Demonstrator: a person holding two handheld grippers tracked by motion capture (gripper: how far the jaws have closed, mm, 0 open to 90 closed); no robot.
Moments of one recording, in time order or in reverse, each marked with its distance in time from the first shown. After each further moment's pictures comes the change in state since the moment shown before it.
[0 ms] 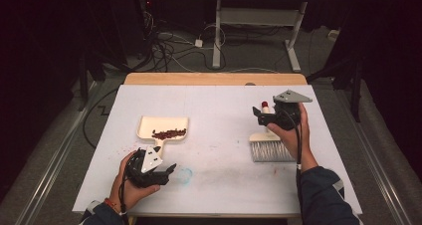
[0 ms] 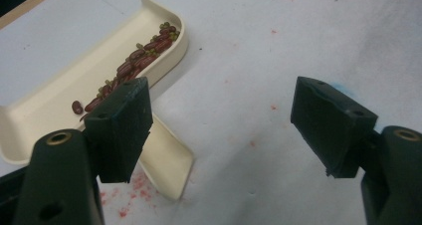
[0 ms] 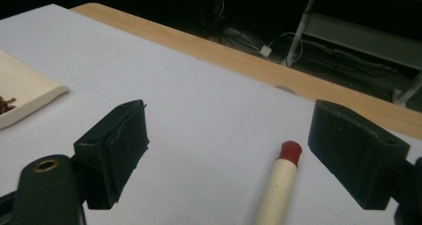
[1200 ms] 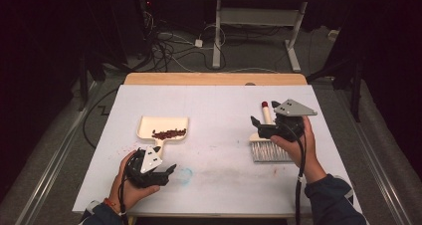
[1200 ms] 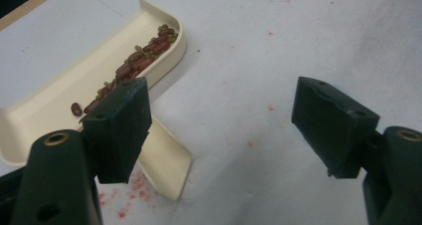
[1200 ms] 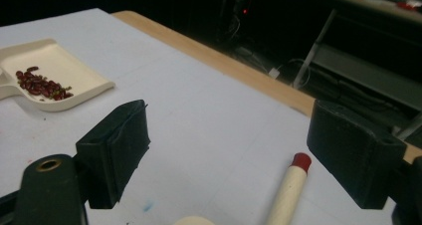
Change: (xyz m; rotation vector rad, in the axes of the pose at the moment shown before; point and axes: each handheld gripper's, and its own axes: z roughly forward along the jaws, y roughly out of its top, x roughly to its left) left arm 0.000 0.000 -0.002 -0.010 -0.006 -0.001; right arm 0.029 0.001 -0.046 -0.071 0.040 -0.132
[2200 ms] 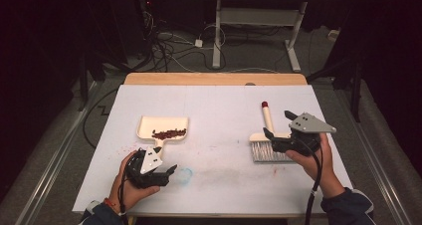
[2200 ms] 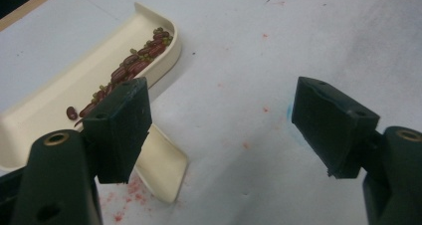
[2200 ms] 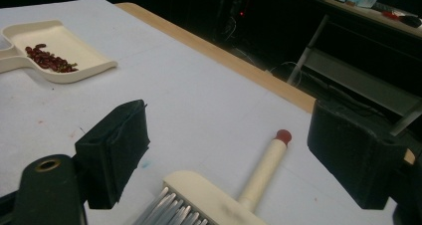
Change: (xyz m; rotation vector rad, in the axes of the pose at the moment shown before) left arm -0.001 0.000 0.000 -0.011 -0.012 0.022; right arm -0.003 -0.022 -0.041 0.001 -0.011 -0.048
